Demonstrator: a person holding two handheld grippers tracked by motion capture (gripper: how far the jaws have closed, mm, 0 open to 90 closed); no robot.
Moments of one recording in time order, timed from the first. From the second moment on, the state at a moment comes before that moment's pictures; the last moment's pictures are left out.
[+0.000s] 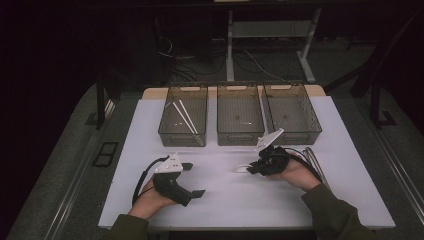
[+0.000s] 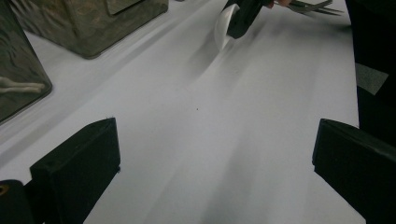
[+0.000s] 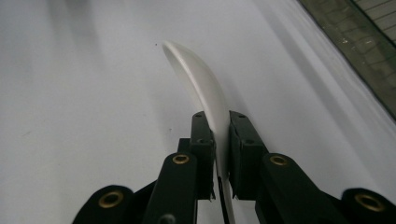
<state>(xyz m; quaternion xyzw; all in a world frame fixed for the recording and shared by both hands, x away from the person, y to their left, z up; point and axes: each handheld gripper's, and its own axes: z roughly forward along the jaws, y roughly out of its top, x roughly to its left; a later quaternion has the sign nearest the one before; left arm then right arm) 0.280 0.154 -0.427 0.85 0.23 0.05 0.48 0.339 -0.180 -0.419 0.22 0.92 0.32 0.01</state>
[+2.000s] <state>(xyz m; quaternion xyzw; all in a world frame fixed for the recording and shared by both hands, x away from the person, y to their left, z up) 0.280 0.154 -0.426 0.84 0.23 0.04 0.49 0.422 -0.181 -0.340 0.31 0.86 0.40 0.08</state>
